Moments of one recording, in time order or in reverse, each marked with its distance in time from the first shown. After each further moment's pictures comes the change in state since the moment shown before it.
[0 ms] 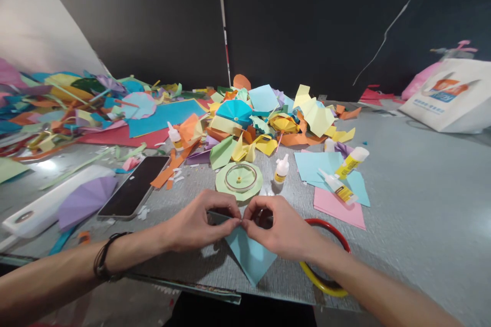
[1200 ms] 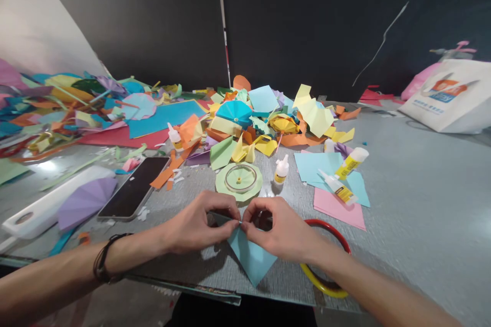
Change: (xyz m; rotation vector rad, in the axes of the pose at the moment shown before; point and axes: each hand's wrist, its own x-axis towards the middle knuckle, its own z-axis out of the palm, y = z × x) left_hand -0.001 -0.001 0.000 0.027 0.012 0.001; right_hand -0.002 -0.002 0.000 -0.001 -0.008 -0.001
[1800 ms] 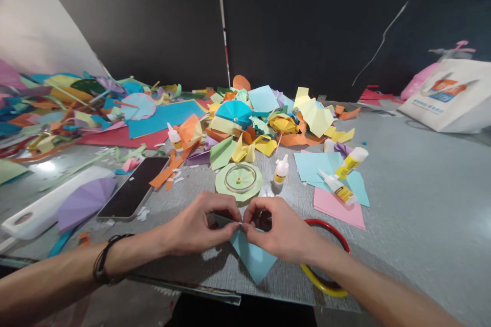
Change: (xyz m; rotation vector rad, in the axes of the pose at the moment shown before) left_hand -0.001 0.000 0.002 0.044 0.001 0.029; right_hand 0.000 -0.003 0.001 -0.045 0.026 0.019
